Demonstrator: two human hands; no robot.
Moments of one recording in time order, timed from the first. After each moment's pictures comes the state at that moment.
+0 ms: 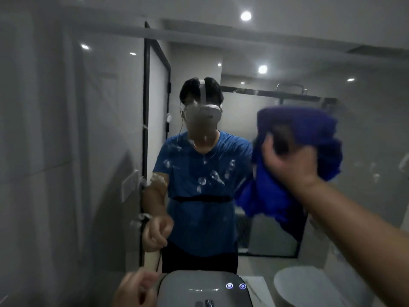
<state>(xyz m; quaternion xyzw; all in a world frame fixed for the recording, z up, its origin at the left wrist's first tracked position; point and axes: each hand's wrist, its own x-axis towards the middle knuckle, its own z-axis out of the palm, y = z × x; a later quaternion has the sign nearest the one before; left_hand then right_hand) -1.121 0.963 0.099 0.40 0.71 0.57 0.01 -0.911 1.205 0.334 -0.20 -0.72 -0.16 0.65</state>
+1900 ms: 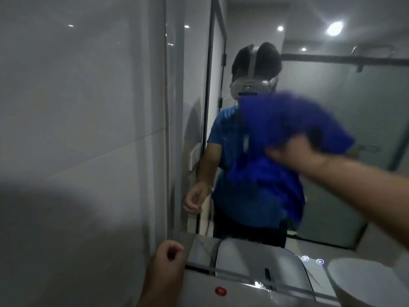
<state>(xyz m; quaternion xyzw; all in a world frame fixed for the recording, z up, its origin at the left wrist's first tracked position) -1.206 0.890 0.045 0.19 0.74 0.63 0.13 -1.061 1.127 0.313 -0.20 -0.86 -0.23 0.41</state>
